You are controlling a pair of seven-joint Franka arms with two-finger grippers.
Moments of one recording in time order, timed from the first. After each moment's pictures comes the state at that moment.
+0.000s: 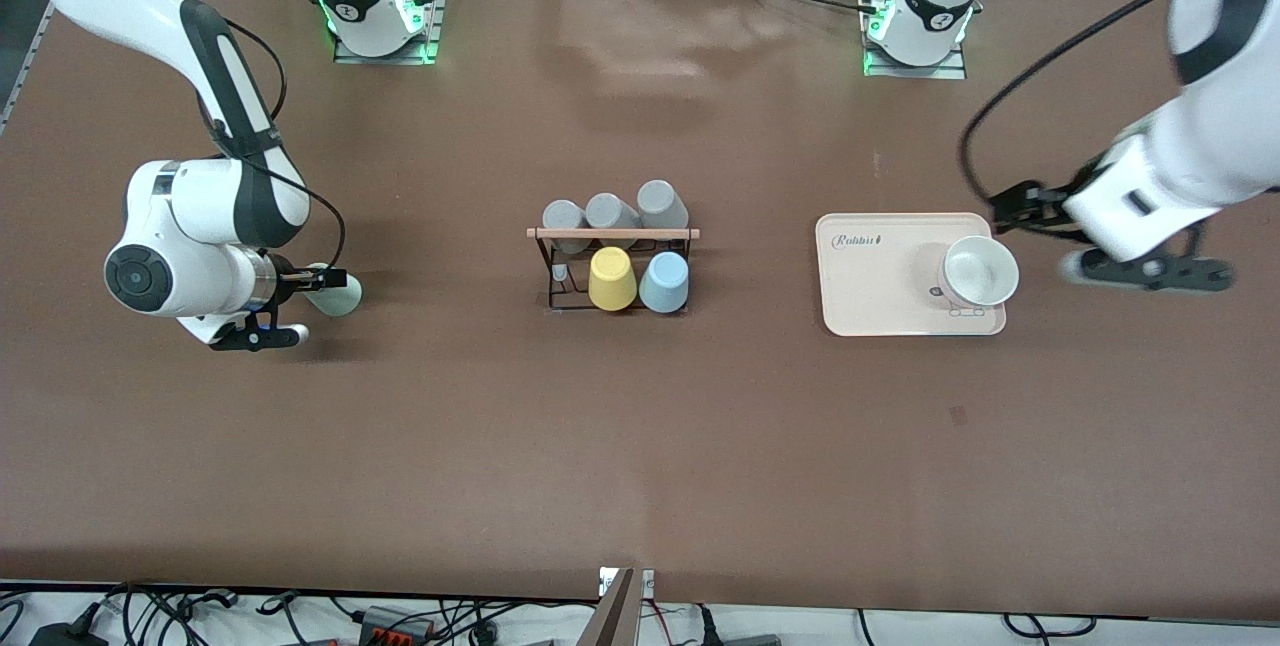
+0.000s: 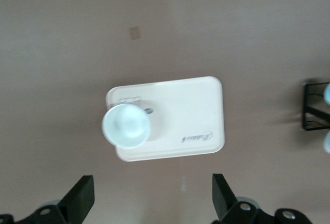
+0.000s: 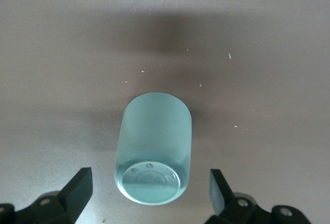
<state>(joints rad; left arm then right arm) 0.03 0.19 -0.14 -1.44 0.04 1.48 -0.04 0.05 0.48 -0.03 -1.86 -0.01 2.04 -0.03</state>
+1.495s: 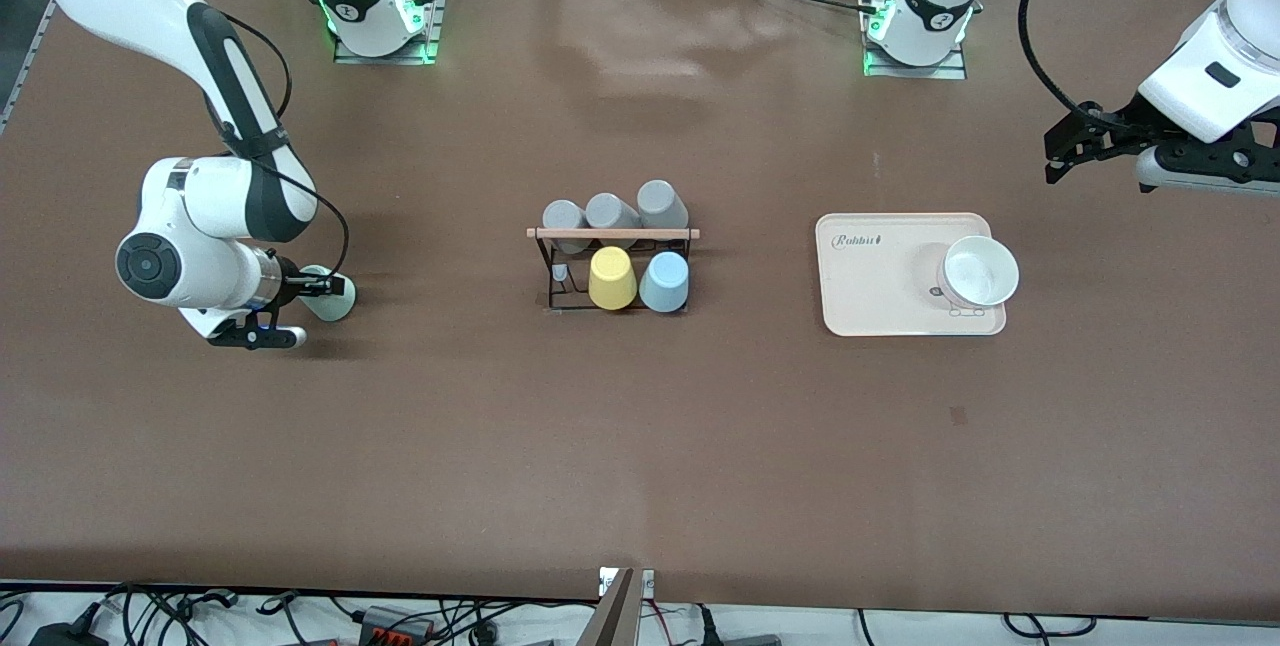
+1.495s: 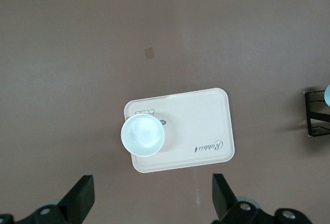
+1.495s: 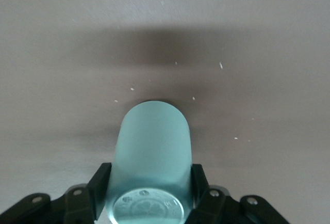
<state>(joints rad) -0.05 -0.04 -0.04 -1.66 0.03 1.66 0.02 0.04 0.47 -0.02 -1.89 -0.01 2.13 0.04</state>
